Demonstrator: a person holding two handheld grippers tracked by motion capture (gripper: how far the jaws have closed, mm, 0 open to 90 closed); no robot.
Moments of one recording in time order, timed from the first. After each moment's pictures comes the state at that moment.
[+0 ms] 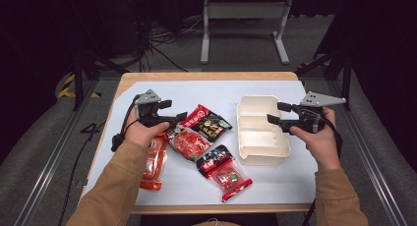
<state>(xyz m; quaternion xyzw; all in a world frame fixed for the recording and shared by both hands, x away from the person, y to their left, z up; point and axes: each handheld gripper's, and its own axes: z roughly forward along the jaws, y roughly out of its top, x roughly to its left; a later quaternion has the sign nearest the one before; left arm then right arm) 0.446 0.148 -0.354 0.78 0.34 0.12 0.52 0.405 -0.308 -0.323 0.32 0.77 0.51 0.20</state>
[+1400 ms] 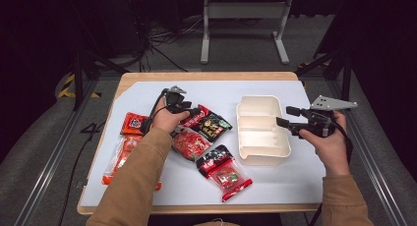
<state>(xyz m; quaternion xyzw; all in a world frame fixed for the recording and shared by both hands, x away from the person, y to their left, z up) 0.527 0.097 -0.410 0.81 0.38 0.06 0.43 0.393 -0.328 -0.325 0.35 0.77 0.49 0.20</state>
